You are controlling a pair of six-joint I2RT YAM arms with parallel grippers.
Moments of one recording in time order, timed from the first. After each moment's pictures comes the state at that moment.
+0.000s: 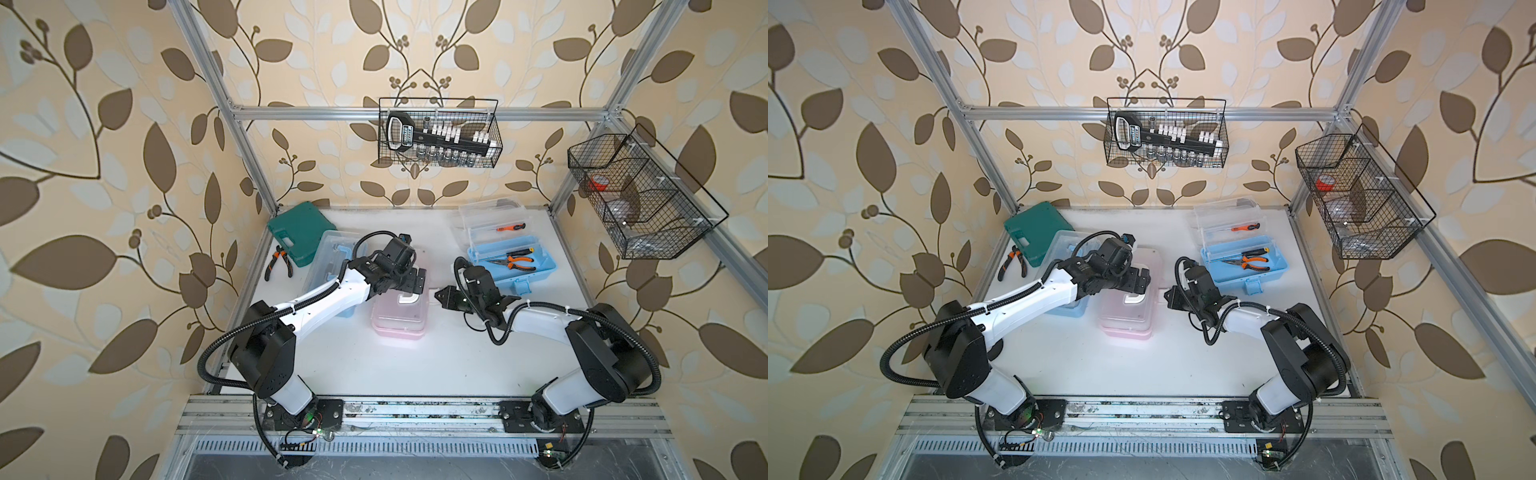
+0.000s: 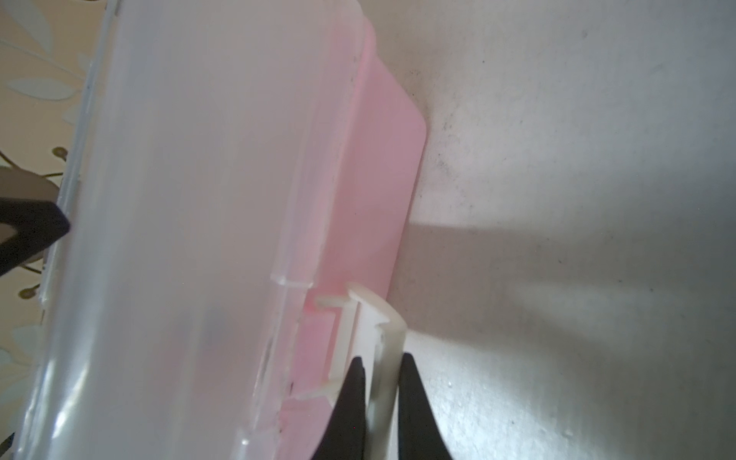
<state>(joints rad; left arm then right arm) -0.69 1.58 1.22 -0.54 -0.05 -0.42 0.51 1.55 0.66 0.18 -0.21 0.69</state>
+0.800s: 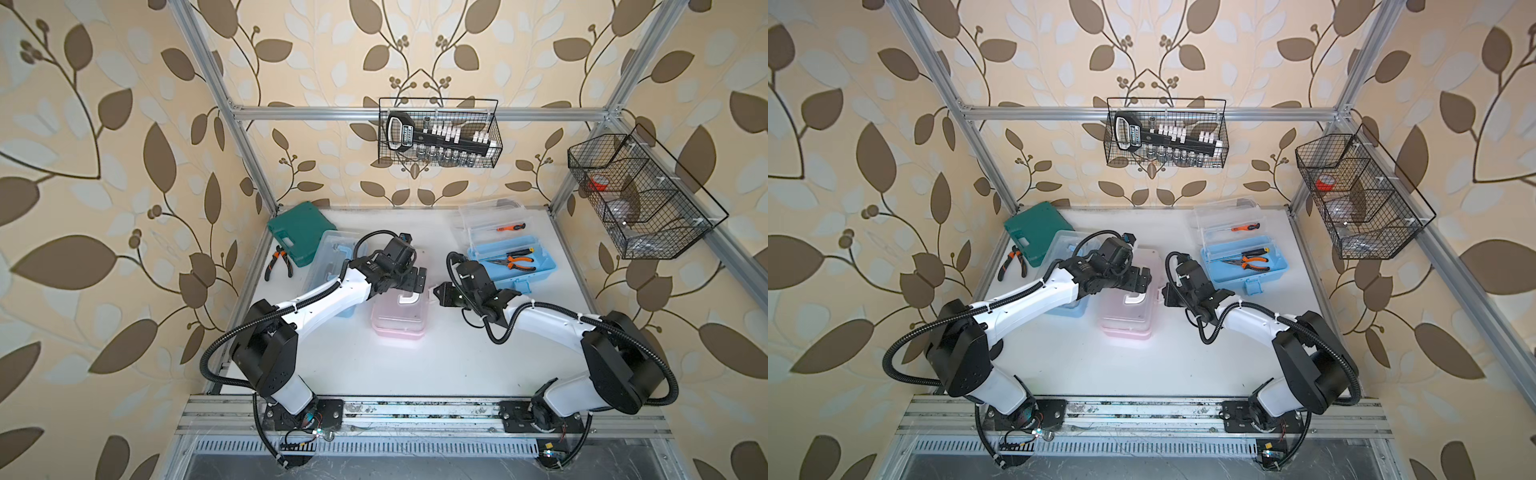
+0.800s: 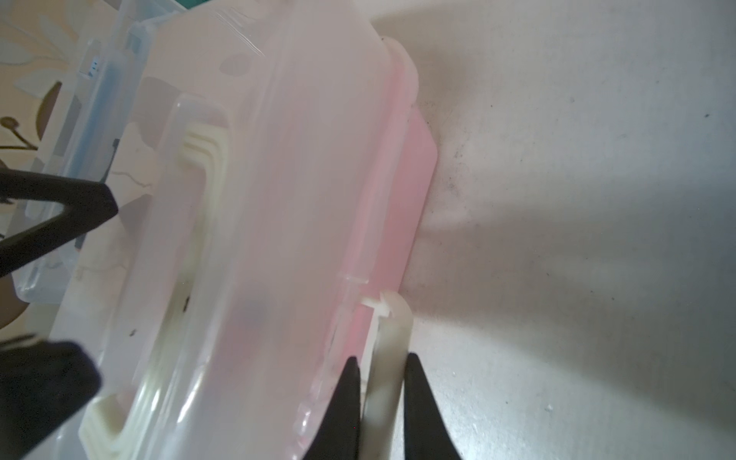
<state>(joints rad) -0.69 1.59 1.22 -0.51 -0.04 -0.42 0.59 1.48 0.78 -0.03 -0.07 0.61</state>
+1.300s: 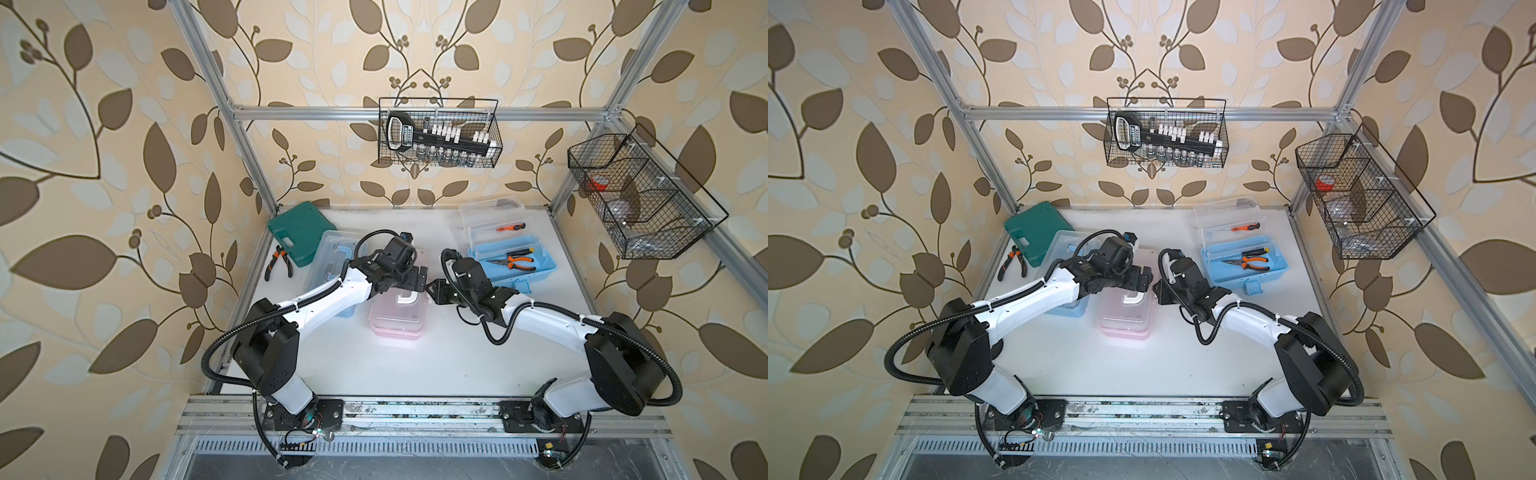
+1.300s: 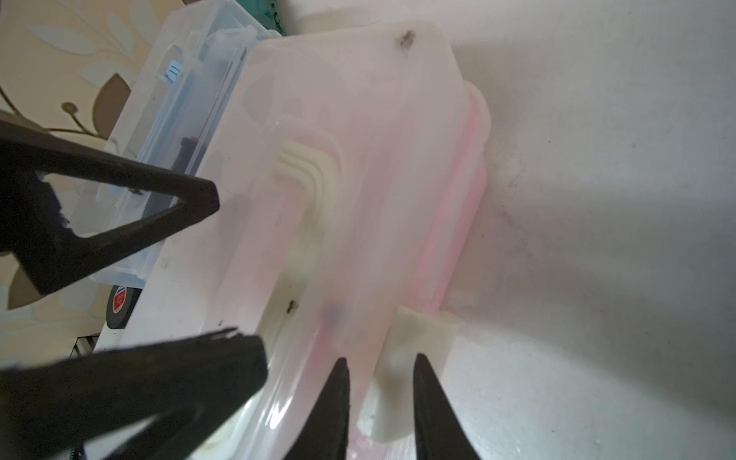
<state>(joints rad) -0.69 1.60 1.22 -0.49 -0.04 -0.42 0.63 1.48 0.83 -0.01 -0.09 0.58</state>
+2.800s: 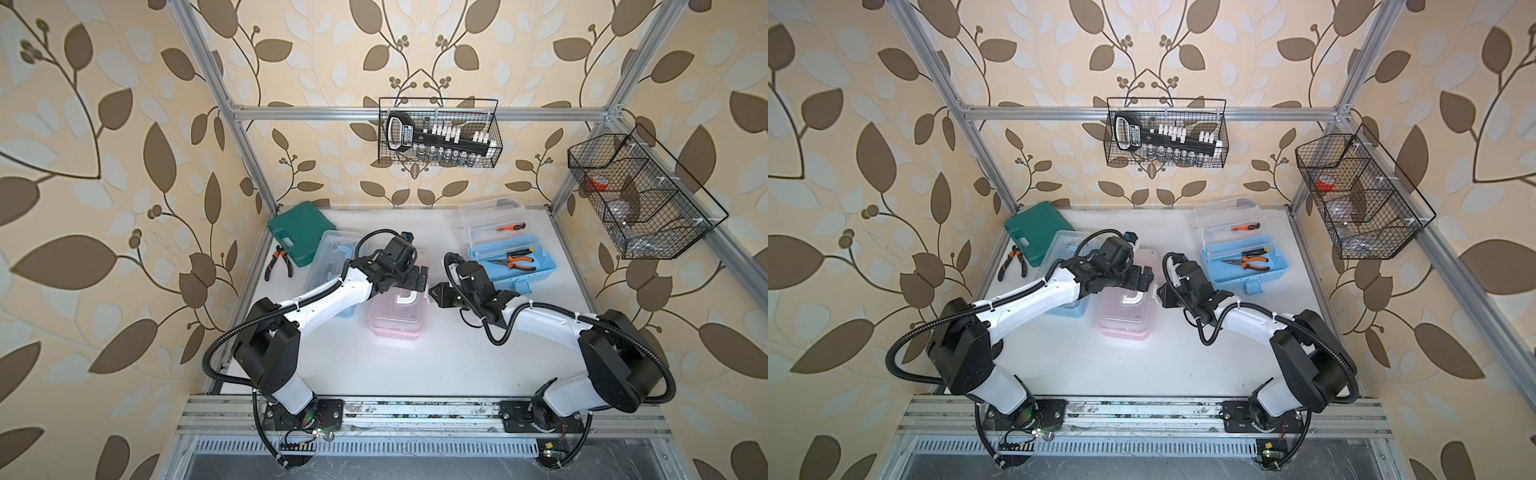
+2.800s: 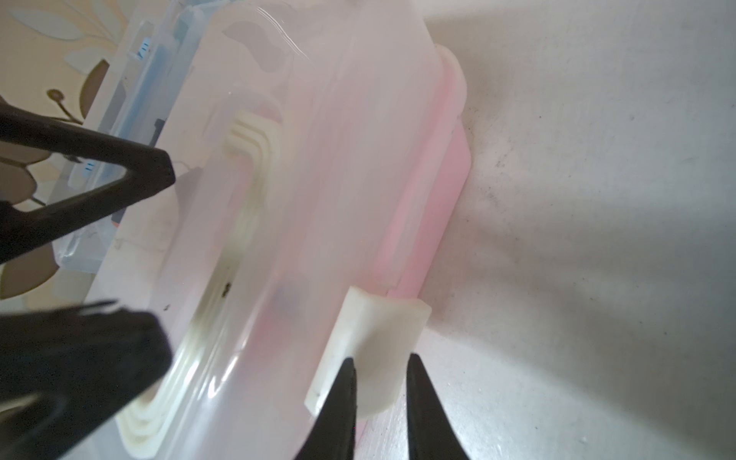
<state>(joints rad) -0.69 1.60 1.22 -0.48 -0.03 -0.41 0.59 1.51 0.76 0.05 -0.14 0.56</state>
